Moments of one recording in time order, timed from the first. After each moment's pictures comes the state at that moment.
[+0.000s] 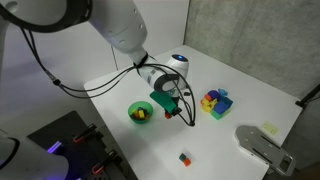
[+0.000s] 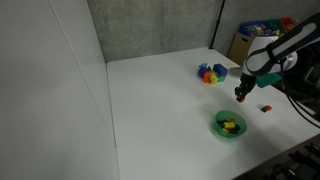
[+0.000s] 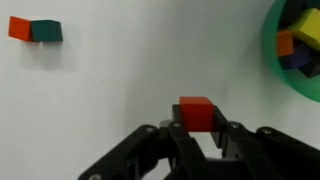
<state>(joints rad) -0.18 0.60 -0.05 -2.06 0.00 2.54 -0.15</state>
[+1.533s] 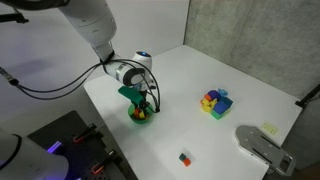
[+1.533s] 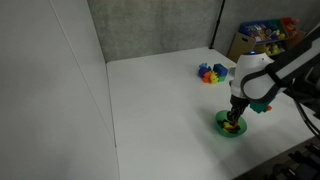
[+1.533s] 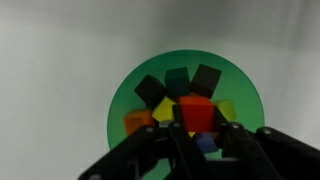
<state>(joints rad) 0.03 0.50 0.02 -2.31 0.00 2.59 -0.07</state>
